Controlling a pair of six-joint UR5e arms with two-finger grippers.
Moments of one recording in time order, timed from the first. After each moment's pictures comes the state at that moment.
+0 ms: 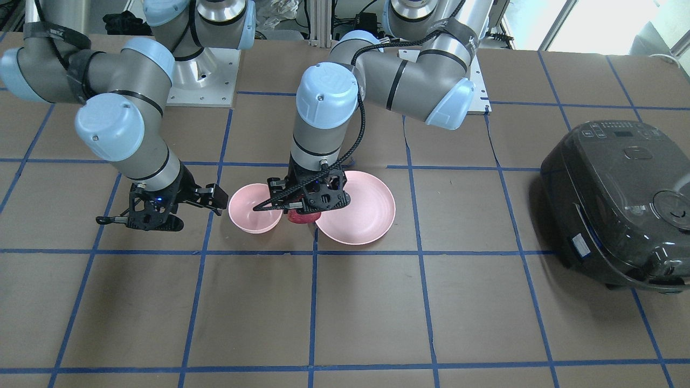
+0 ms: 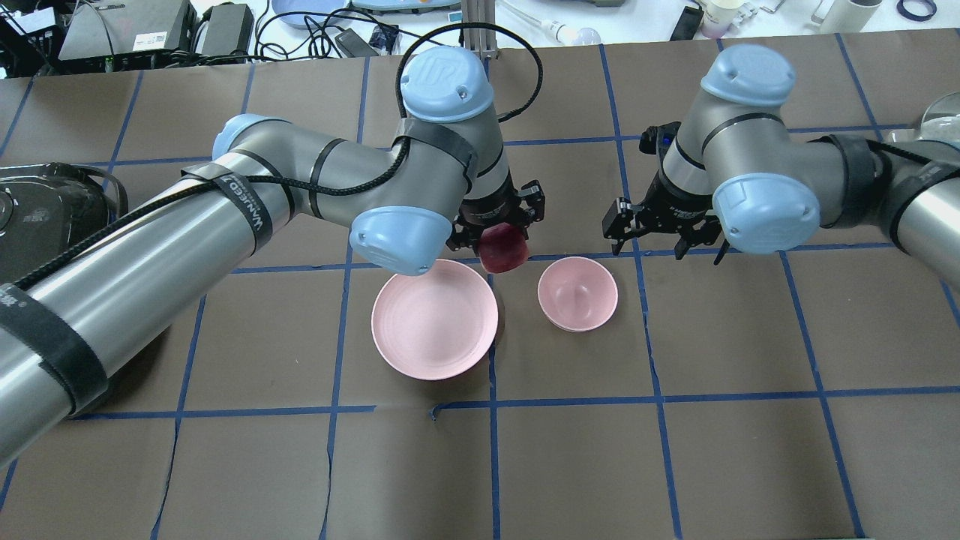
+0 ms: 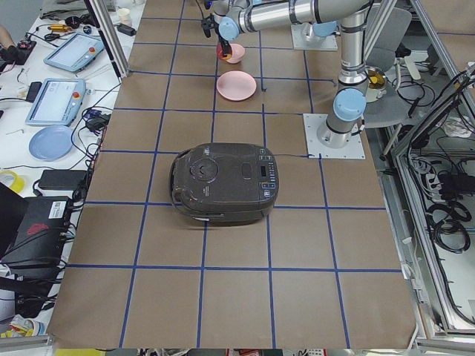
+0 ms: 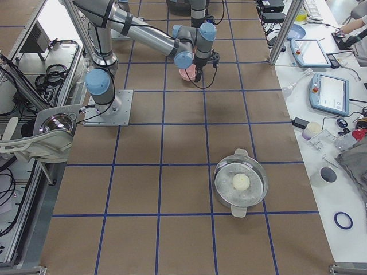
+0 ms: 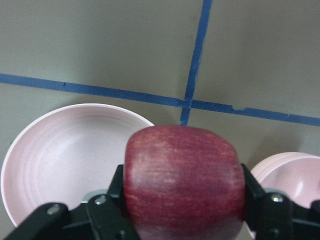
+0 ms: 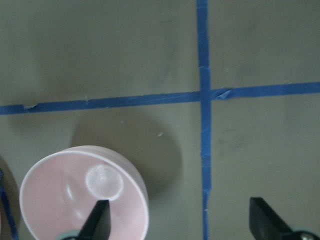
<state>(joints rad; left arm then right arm) -1.99 -1.94 -1.64 -1.05 1.44 -0.73 1.53 -1.36 1.86 -1.98 -1.52 0.03</state>
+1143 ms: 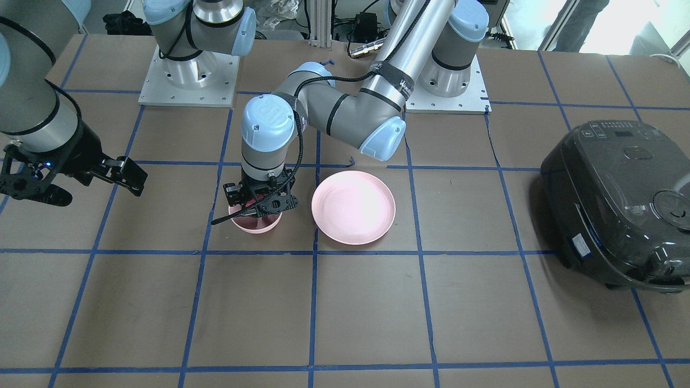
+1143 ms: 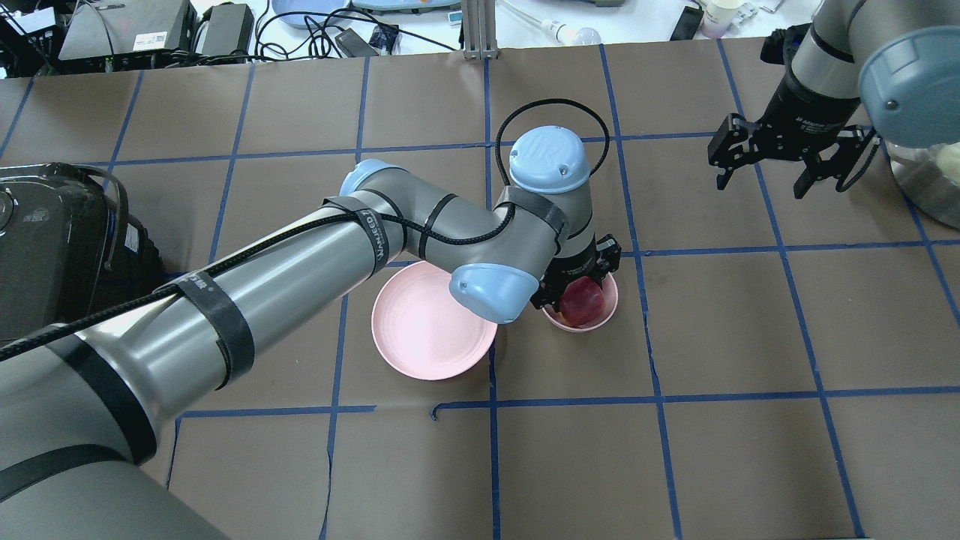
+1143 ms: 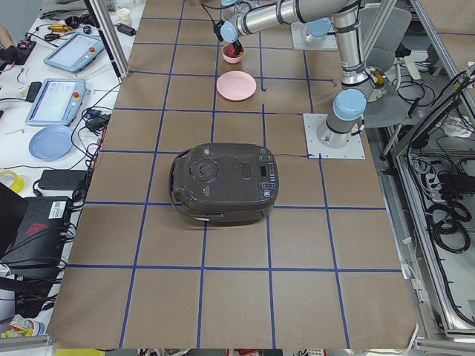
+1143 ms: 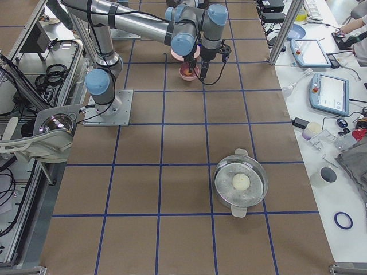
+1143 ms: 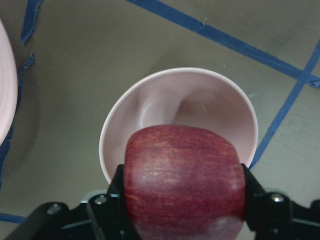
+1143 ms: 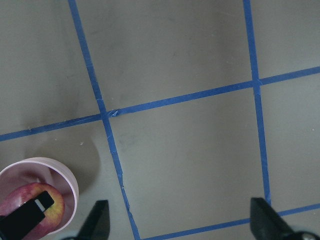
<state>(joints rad) -2.12 -2.11 -1.62 -0.95 1.36 -0.95 1.38 -1.45 1.66 -1.70 -1.59 0.02</state>
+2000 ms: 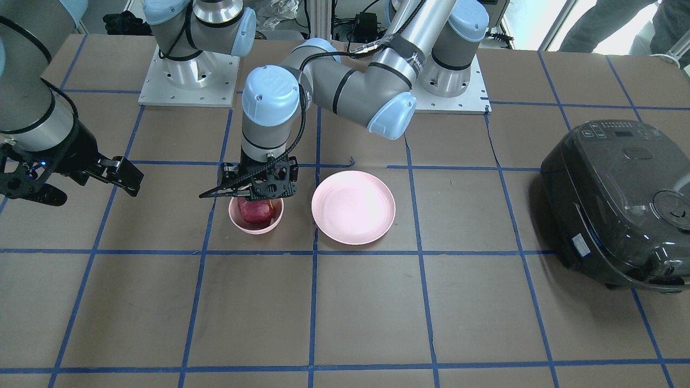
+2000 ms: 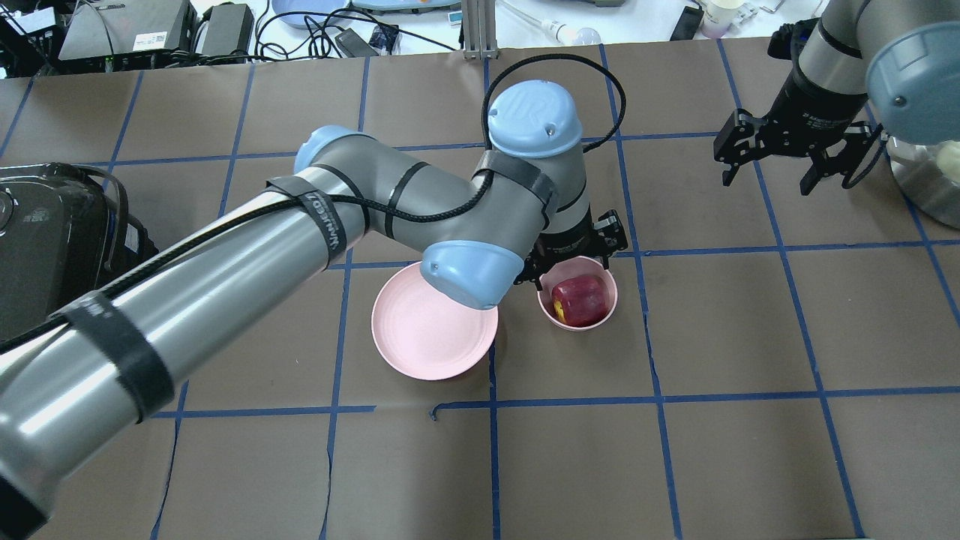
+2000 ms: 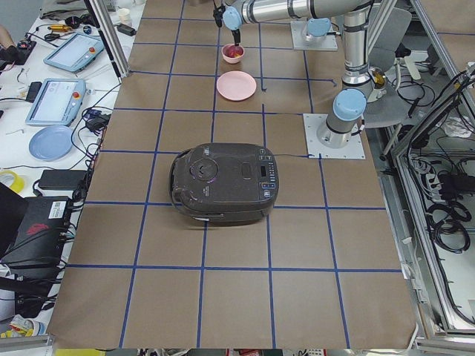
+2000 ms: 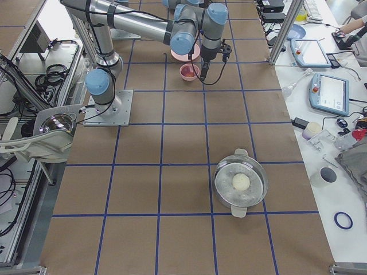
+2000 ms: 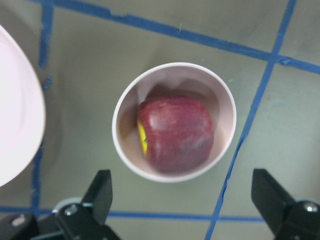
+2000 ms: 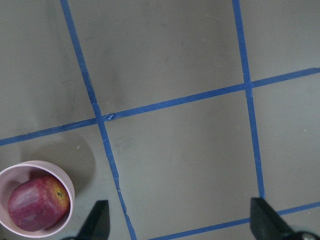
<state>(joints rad) -2.09 -1.91 -1.59 -1.15 1.37 -0.67 1.38 -1.47 1.65 -1.70 -1.59 0.03</state>
